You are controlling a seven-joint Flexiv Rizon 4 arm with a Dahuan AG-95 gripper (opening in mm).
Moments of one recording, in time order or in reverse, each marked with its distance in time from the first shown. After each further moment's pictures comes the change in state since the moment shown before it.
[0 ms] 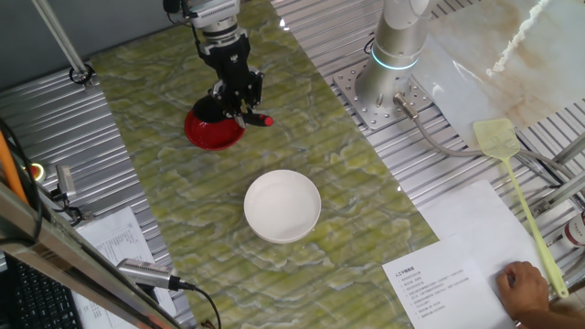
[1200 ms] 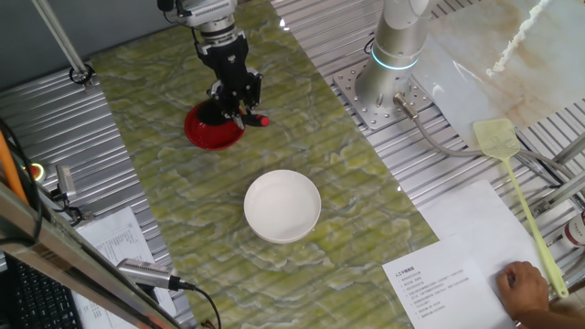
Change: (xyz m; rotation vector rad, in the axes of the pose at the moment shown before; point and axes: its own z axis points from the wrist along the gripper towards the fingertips) arm 0.003 -0.002 0.004 0.009 -0.051 0.042
